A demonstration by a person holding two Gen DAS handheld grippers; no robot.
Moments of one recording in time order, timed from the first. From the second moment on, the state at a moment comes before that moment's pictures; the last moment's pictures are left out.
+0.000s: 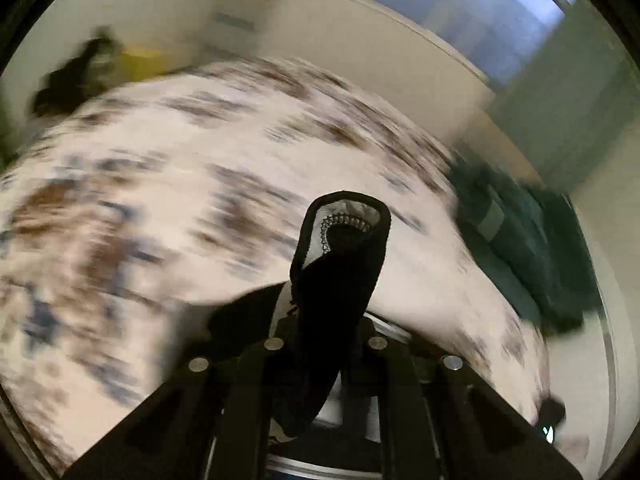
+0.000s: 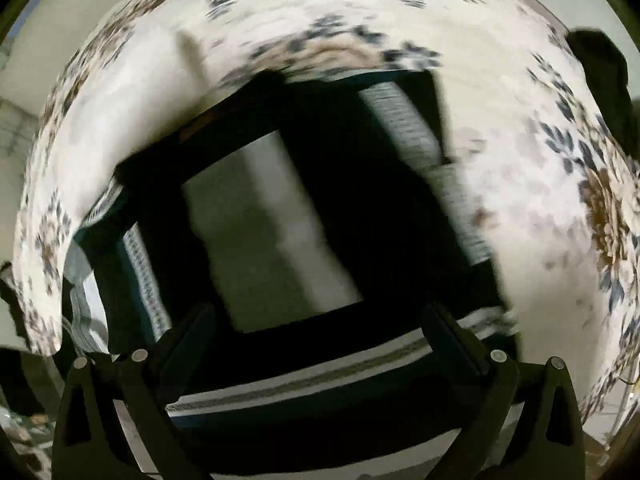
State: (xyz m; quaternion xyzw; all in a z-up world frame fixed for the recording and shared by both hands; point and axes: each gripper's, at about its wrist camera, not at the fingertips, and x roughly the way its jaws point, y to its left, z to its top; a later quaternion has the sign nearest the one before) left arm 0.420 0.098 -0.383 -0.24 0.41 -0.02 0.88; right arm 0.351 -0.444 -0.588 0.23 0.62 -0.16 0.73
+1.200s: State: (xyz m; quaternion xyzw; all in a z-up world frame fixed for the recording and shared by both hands) left arm 0.392 0.021 -0.528 -0.05 0.56 0.16 0.81; right arm 0.448 -0.546 -0.635 0.34 0.67 0.01 0.66
